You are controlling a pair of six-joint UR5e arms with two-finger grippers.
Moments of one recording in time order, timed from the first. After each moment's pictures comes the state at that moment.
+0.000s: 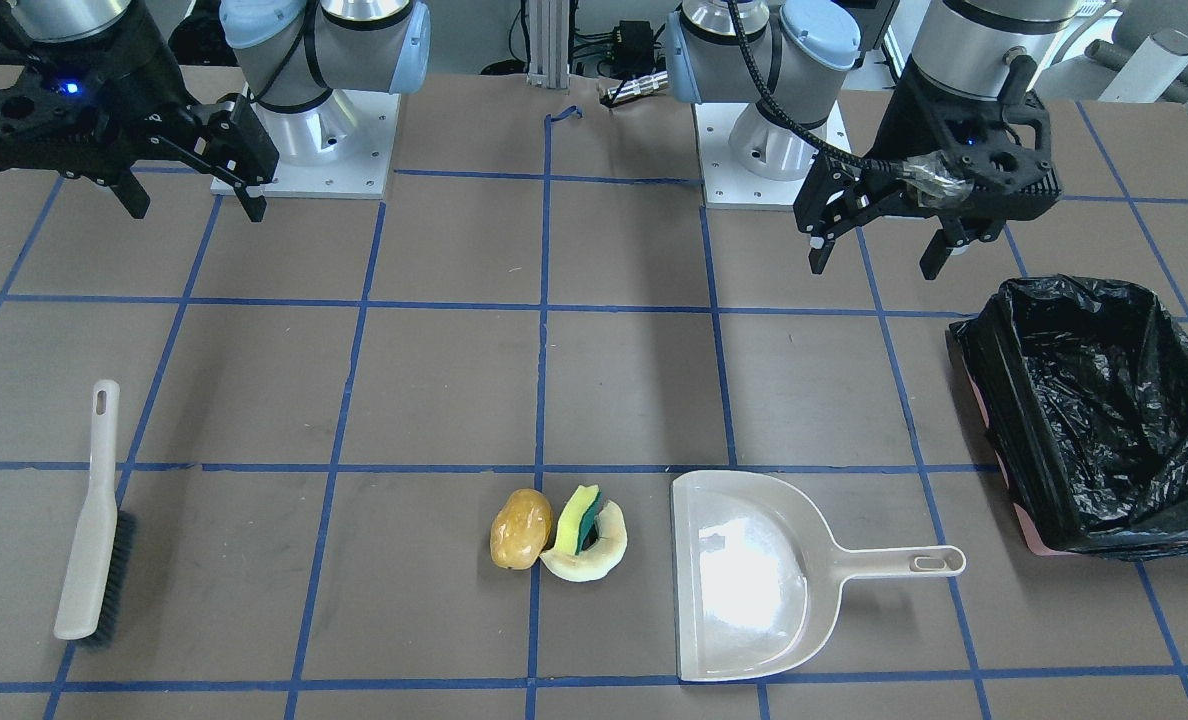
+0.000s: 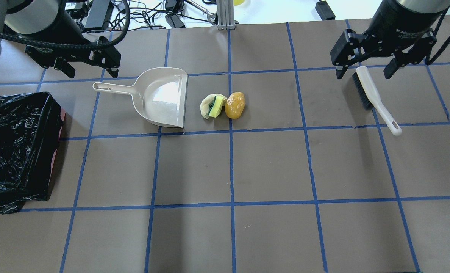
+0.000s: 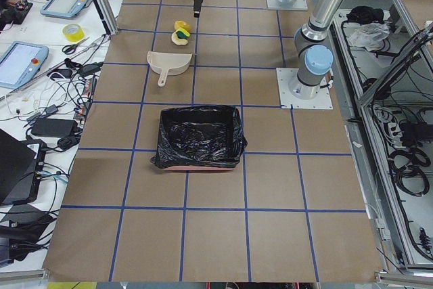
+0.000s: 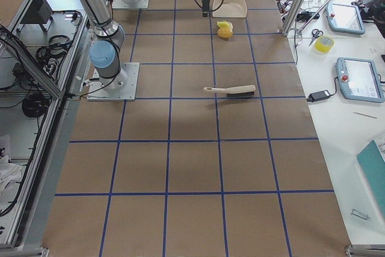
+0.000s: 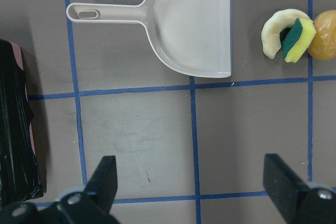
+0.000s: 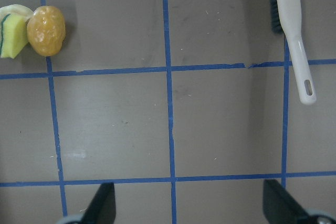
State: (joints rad) left arm -1.52 -1.54 -1.56 -1.47 1.57 0.10; right arm 1.51 -1.62 1.51 -1.48 -1.55 -0.02
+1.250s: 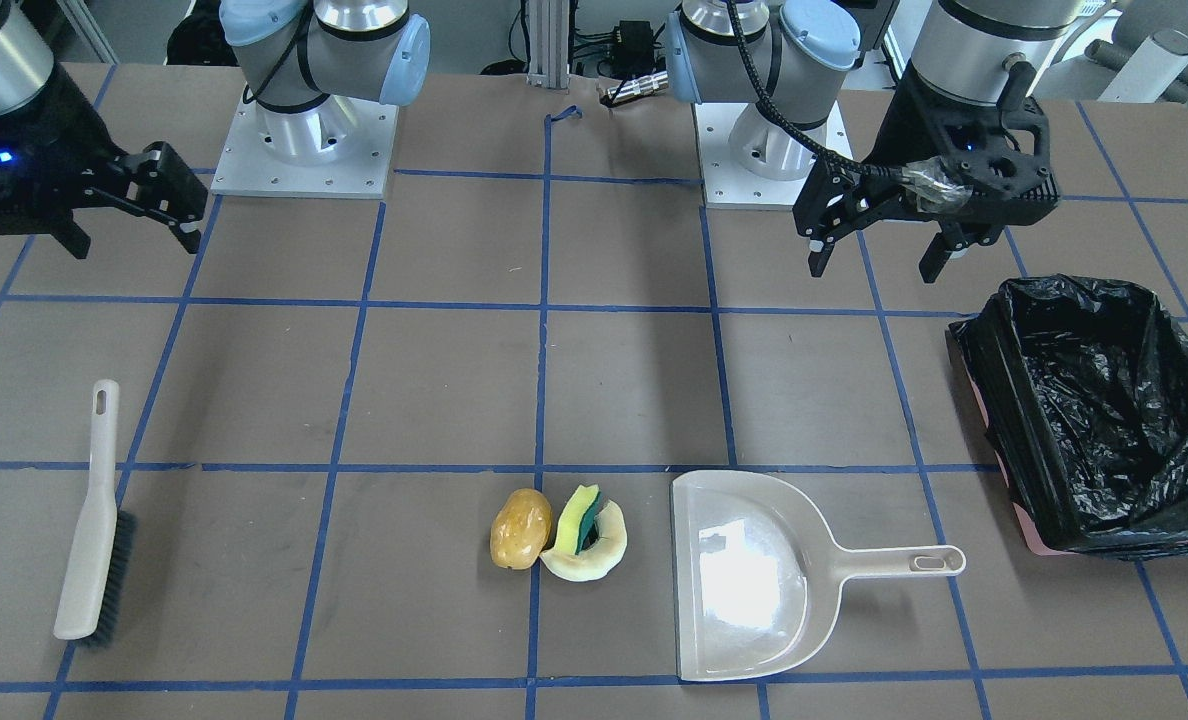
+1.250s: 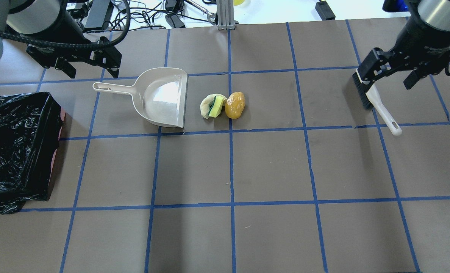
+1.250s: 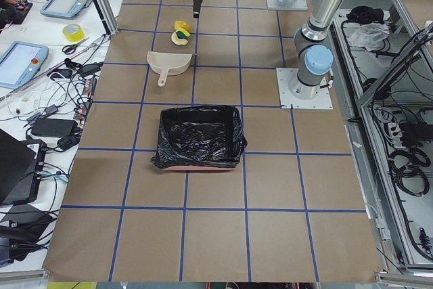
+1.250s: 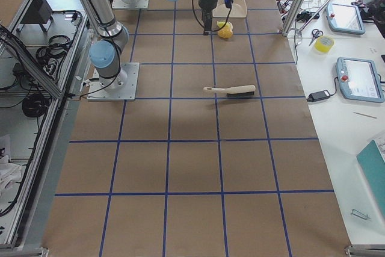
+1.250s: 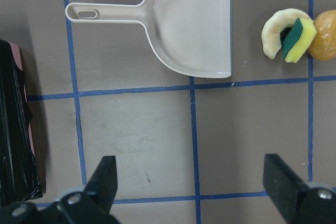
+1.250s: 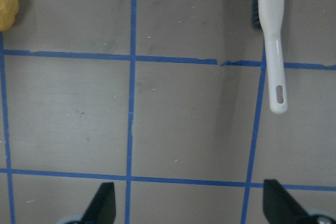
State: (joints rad) left arm -1.52 -1.55 -1.56 -1.47 1.57 0.10; right arm 1.33 -1.61 1.63 -1.56 -1.55 -0.31
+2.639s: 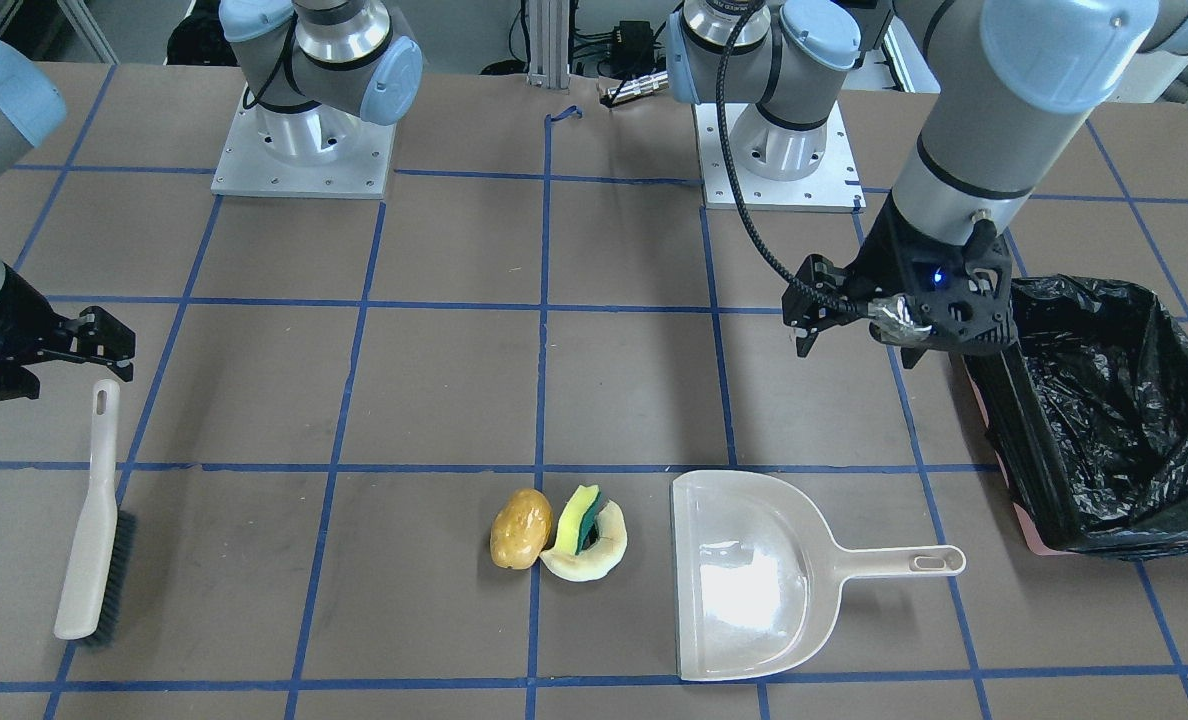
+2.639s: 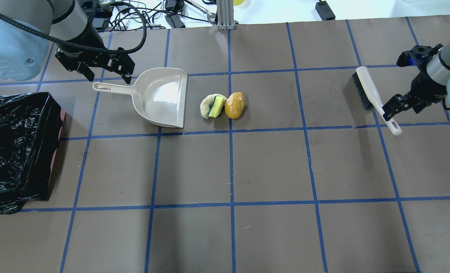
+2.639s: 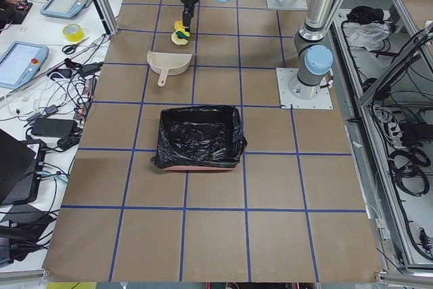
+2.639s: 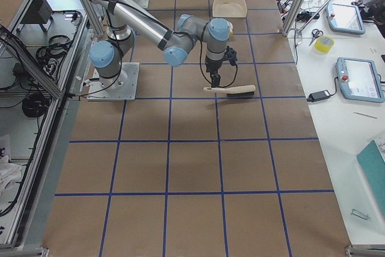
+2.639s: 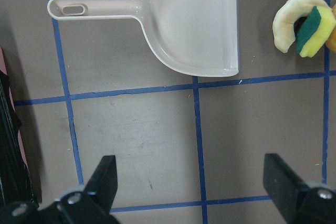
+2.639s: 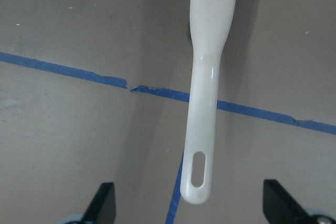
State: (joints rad) left arm -1.51 -1.71 -1.57 -1.36 1.57 0.22; right arm 1.13 -1.40 1.88 -2.04 -1.57 -0.68
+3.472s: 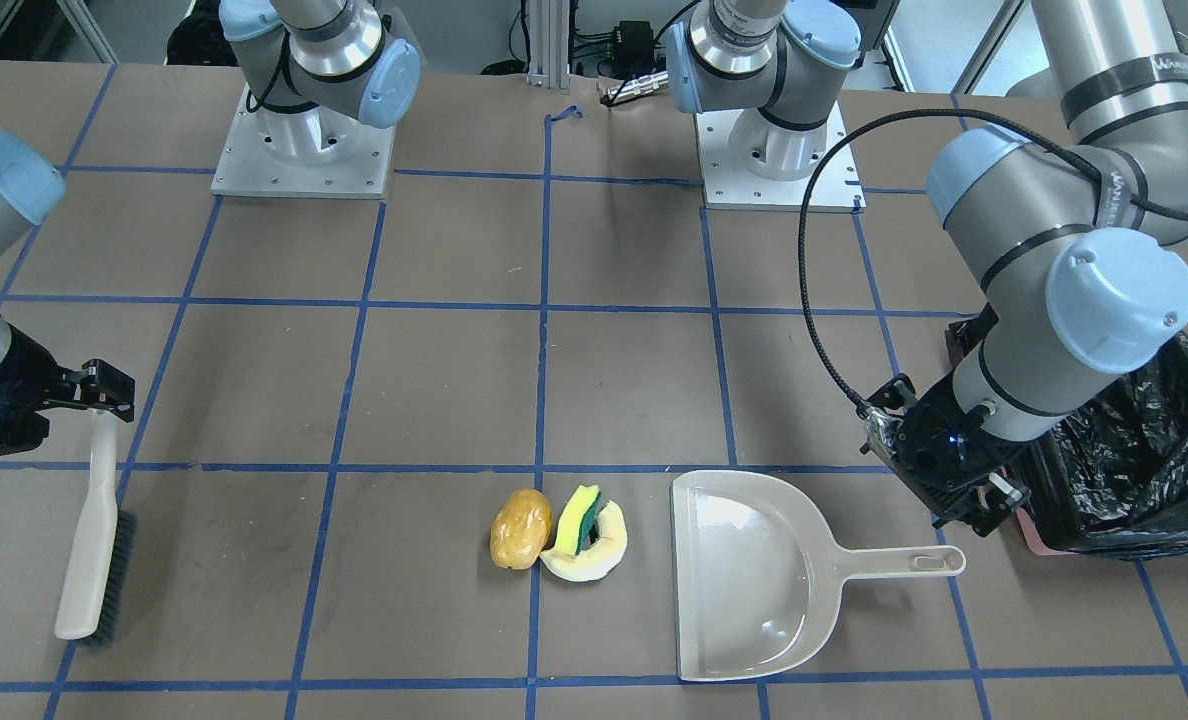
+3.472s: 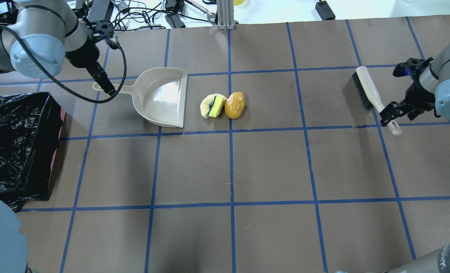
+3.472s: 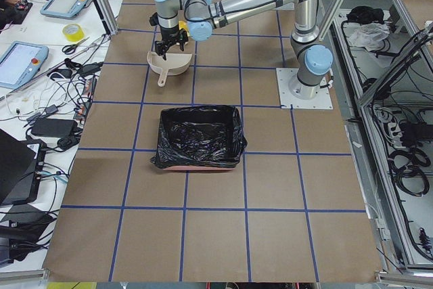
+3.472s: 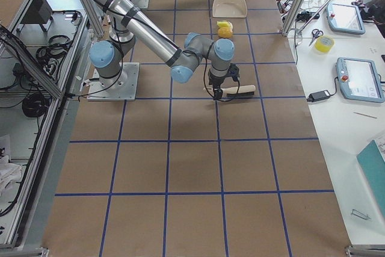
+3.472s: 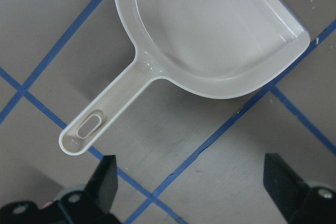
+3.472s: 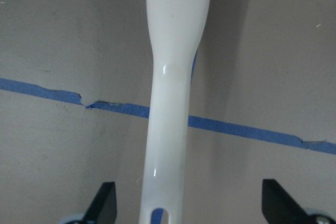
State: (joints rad) left arm -1.39 -1.93 -1.55 -1.18 1.58 1.21; right arm 1.09 -1.26 1.88 -2.14 -1.57 -0.67
